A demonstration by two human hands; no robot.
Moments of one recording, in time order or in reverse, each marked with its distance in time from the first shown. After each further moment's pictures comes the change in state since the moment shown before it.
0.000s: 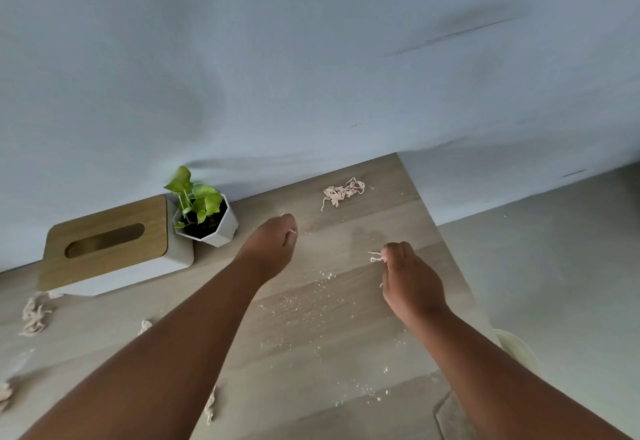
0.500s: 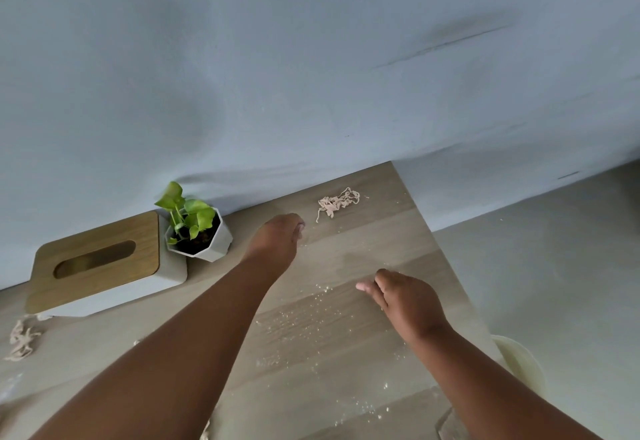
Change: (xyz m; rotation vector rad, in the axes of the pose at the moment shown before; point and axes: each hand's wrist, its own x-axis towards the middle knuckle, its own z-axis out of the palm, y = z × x) left_hand 0.029 0.017 0.001 0.067 0.047 0.011; right_hand -0.006 0.003 0.002 0.007 0.181 -0.235
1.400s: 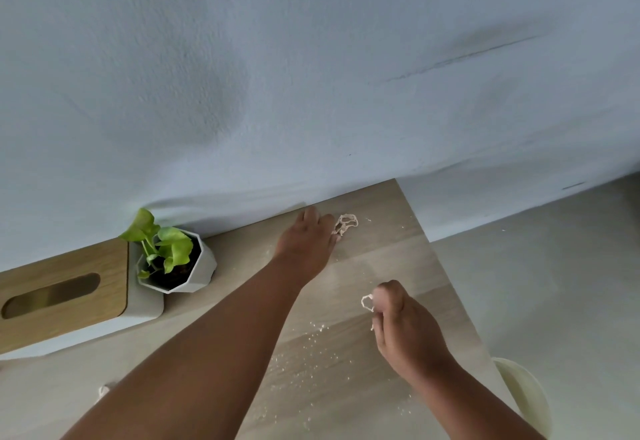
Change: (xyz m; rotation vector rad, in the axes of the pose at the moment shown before) left_hand 0.076 0.023 0.053 0.226 -0.015 0.212; right_hand 0.021 0.007 0.011 0.208 -0.042 0.054
